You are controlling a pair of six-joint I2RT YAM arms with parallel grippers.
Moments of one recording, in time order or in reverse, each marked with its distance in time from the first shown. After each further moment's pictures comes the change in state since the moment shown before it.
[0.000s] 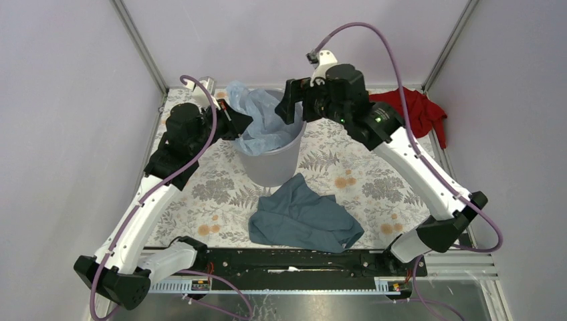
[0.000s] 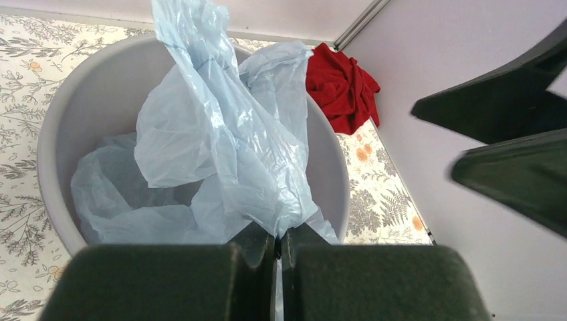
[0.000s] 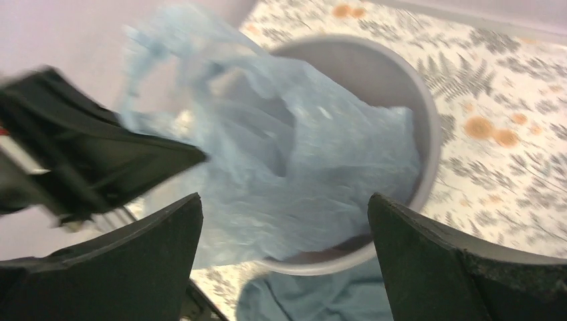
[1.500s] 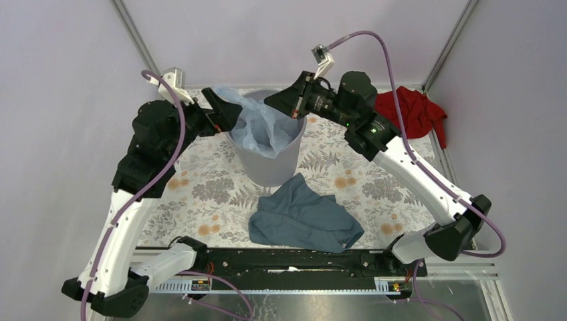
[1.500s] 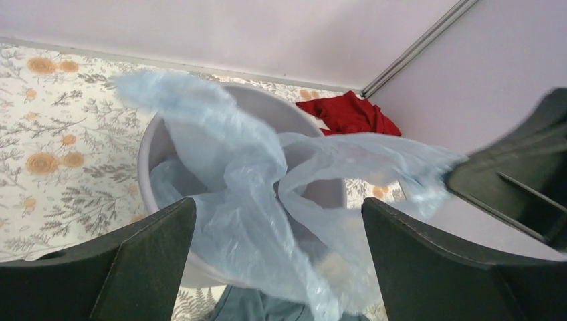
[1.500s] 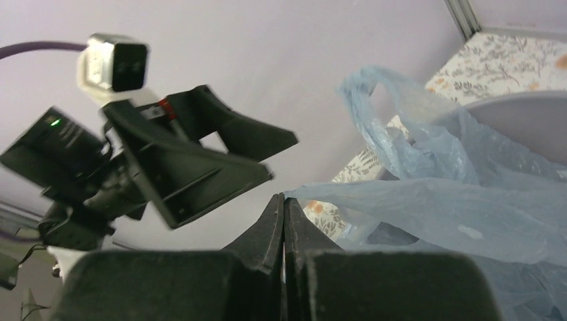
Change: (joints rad) left arm 0.007 -0.070 0.220 -0.275 -0.175 0.014; right arm -0.021 -0.067 -0.234 0.594 -0.374 0.410
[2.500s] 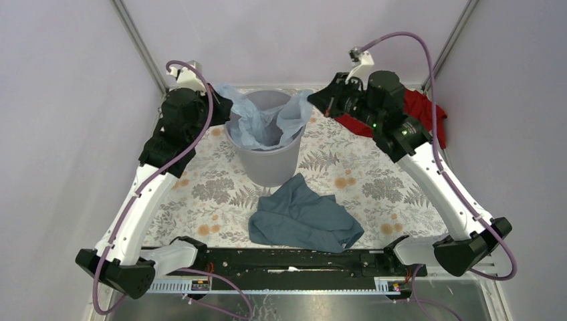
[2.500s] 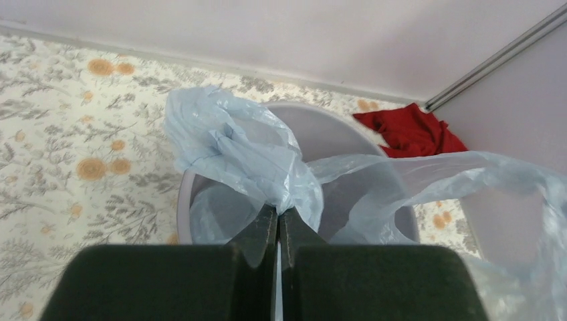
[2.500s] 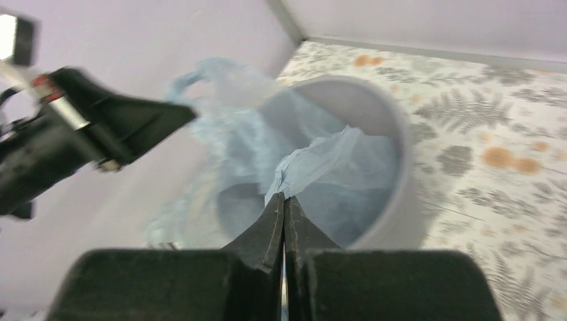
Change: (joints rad) left arm 0.009 0.169 -0.028 0.126 -0.142 0.058; right arm -0.131 -0.164 -0.067 -0.260 0.140 -0.265
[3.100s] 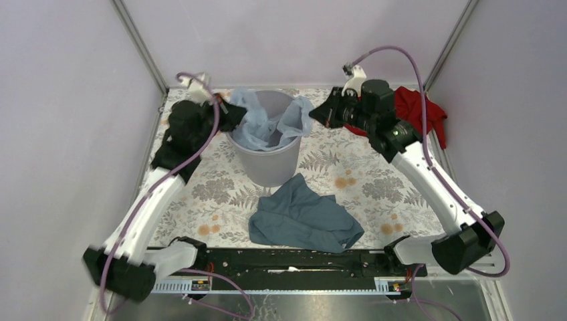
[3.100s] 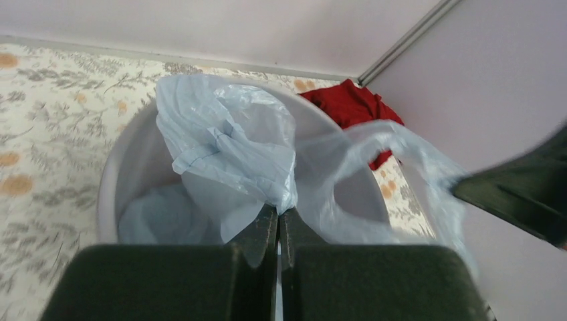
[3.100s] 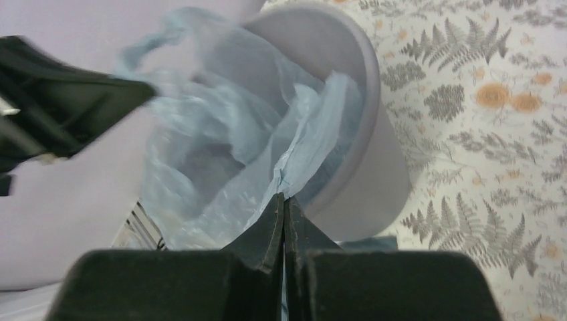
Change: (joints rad) left arm 0.058 0.039 -0.204 0.338 0.299 -0.066; right arm -0.099 0.049 -0.084 -0.022 -0.080 -0.012
